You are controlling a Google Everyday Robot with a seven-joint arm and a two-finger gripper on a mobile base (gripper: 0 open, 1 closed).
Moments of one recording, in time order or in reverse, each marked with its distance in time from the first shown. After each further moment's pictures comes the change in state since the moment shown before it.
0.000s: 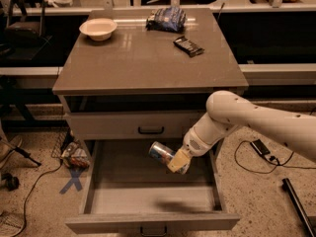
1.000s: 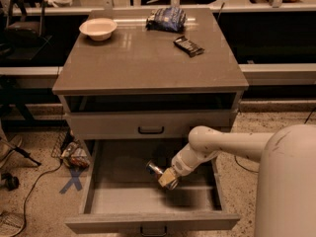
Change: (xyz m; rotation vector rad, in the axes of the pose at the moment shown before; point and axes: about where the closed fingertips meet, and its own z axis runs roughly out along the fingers) arm 0.028 -0.066 0.155 0.003 0.003 0.198
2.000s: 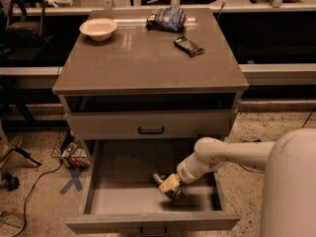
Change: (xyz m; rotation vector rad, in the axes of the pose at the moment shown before) arm 0.022 -0.020 0.016 0.054 -0.061 0.097
